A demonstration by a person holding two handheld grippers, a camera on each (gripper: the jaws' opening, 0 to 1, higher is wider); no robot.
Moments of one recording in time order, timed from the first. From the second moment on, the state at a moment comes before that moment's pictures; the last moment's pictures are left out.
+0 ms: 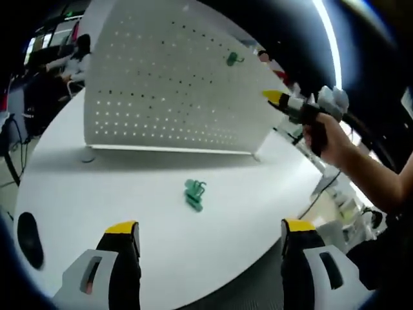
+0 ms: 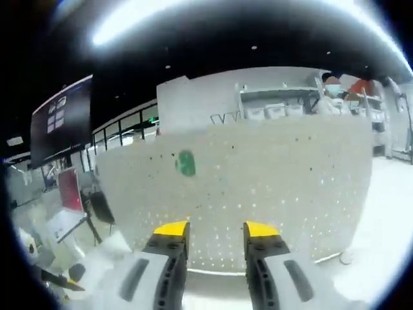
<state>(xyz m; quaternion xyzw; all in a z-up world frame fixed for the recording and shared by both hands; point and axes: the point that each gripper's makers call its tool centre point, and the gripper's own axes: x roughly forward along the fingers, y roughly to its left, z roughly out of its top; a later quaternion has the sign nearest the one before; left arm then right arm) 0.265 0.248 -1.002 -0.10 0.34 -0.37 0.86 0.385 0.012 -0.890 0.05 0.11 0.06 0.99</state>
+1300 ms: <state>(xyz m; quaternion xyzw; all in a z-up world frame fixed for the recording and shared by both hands) 0.237 0.257 -1.037 -0.08 0.40 -0.37 0.84 0.253 0.110 -1.056 0.07 0.35 0.21 0.91</state>
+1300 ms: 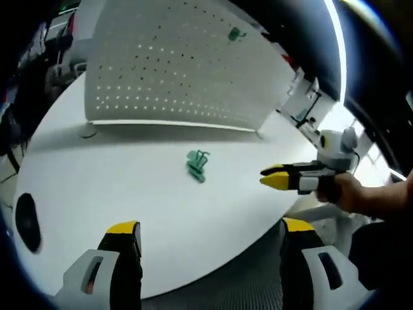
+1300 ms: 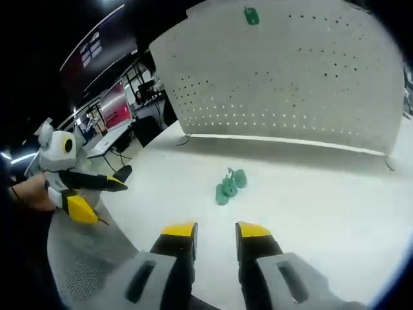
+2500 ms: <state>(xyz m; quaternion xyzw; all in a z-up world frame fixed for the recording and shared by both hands) 0.249 0.271 -1.054 -0.09 0.43 -0.35 0.83 0.355 0.142 -1.102 0.08 0.40 0.22 0.89</state>
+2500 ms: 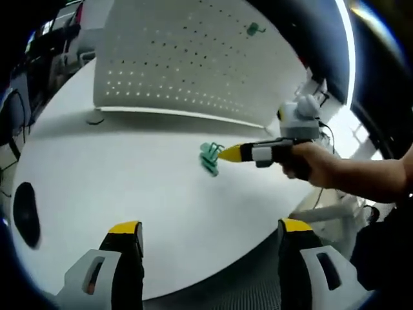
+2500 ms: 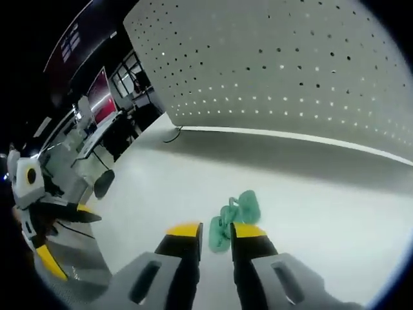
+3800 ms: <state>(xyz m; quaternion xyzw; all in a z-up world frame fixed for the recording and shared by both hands) 0.274 0.249 -1.027 -0.08 0.40 -0.36 0.84 0.356 0.168 -1.000 0.14 0.27 0.23 0.93</state>
